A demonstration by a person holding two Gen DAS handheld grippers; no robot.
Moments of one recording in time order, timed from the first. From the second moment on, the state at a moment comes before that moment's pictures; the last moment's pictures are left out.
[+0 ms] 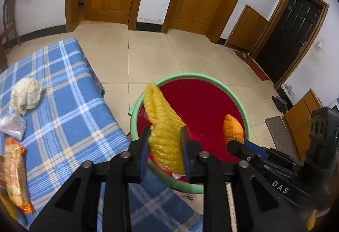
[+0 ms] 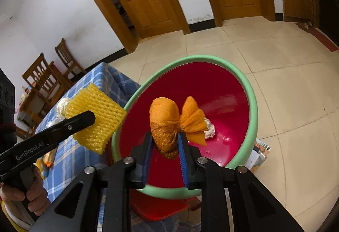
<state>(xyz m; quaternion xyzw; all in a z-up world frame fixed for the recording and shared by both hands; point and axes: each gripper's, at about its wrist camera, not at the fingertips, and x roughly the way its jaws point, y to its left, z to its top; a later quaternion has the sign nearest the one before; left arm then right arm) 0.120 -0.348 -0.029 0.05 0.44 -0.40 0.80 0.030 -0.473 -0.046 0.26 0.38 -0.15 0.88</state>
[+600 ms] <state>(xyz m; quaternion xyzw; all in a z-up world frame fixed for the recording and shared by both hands) 0.125 -0.320 -0.015 0.03 0.44 -0.37 0.82 0.033 -0.477 -0.039 0.27 0.37 -0.15 0.88</state>
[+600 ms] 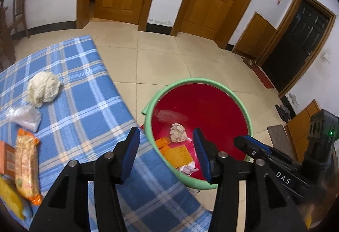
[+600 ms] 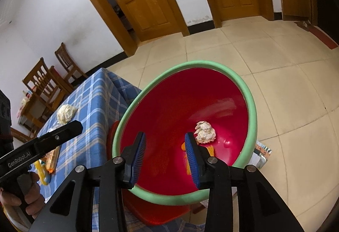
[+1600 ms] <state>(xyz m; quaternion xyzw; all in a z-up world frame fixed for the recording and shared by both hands) 0.116 -0.165 0.006 -0.05 0.42 -0.23 0.87 0.043 -0.382 -0.003 0.22 0.37 -0.07 0.90</state>
